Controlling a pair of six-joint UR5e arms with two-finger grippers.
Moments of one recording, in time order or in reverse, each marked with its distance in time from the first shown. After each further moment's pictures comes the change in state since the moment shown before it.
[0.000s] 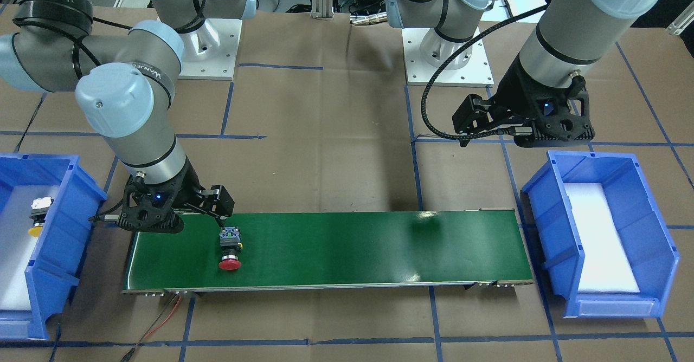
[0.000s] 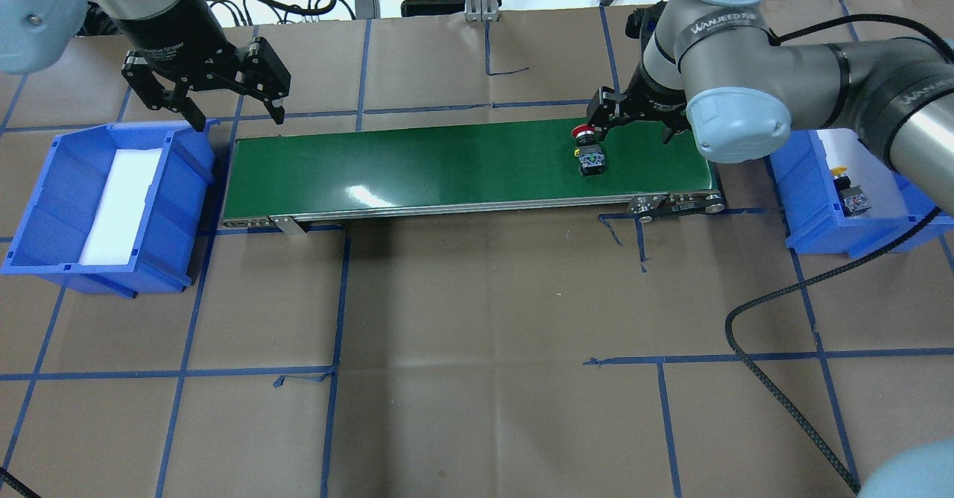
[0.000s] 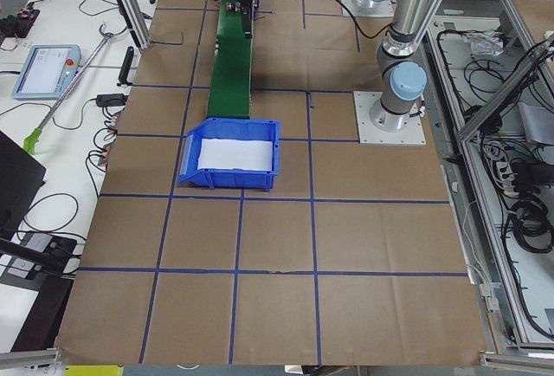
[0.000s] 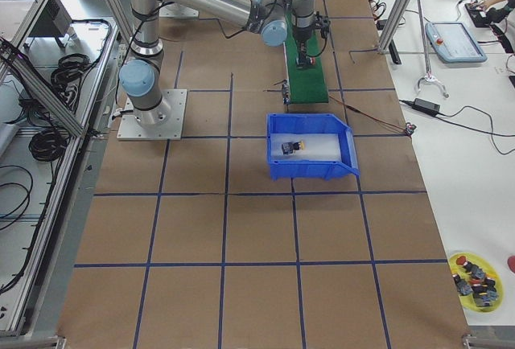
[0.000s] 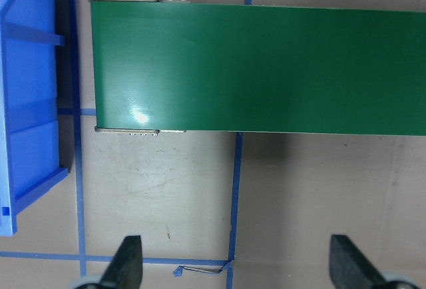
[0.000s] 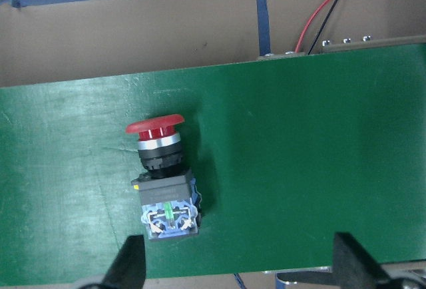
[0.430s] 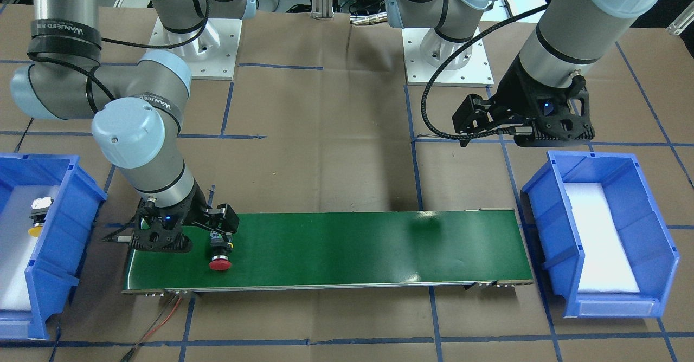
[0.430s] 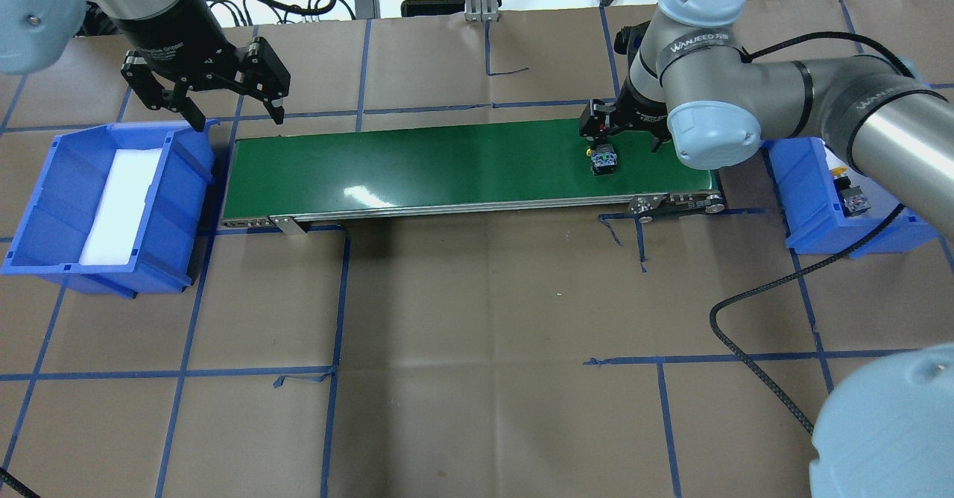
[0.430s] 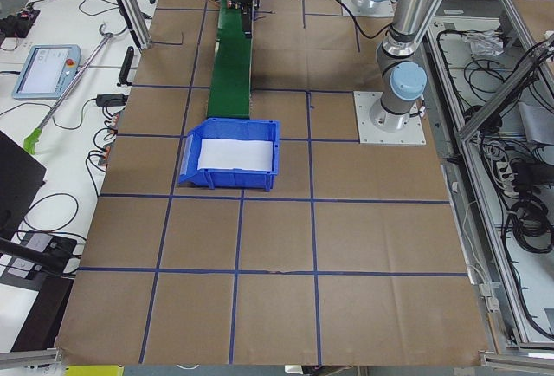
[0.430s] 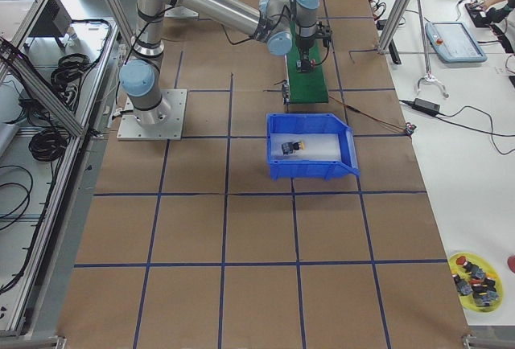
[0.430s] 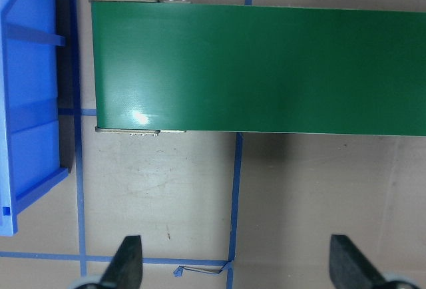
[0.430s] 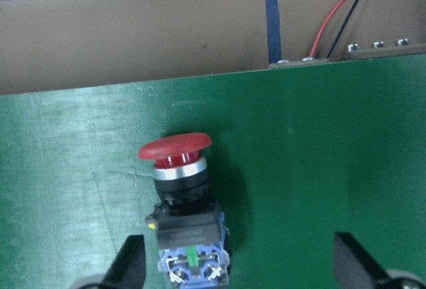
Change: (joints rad) left arm 0.000 0.001 0.001 0.000 0.000 0.000; right arm 0.002 0.079 -0.001 -0.068 0.000 0.000
